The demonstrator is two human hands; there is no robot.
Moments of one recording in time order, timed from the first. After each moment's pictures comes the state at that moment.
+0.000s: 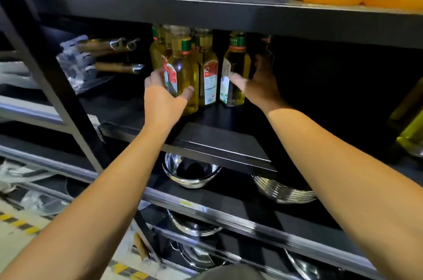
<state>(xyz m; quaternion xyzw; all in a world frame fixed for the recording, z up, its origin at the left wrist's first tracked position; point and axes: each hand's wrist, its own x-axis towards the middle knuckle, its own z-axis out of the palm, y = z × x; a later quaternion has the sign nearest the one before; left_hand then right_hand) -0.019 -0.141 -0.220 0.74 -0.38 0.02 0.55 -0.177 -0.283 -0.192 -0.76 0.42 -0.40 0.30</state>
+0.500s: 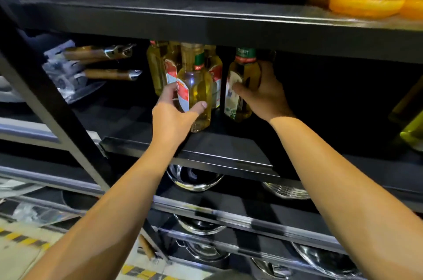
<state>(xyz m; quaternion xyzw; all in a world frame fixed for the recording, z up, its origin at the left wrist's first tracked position) -0.009 -0.139 -0.228 0.71 -0.41 -0.07 0.56 -0.175 -0.253 -0.189 -0.75 0.44 -0.39 0.30</state>
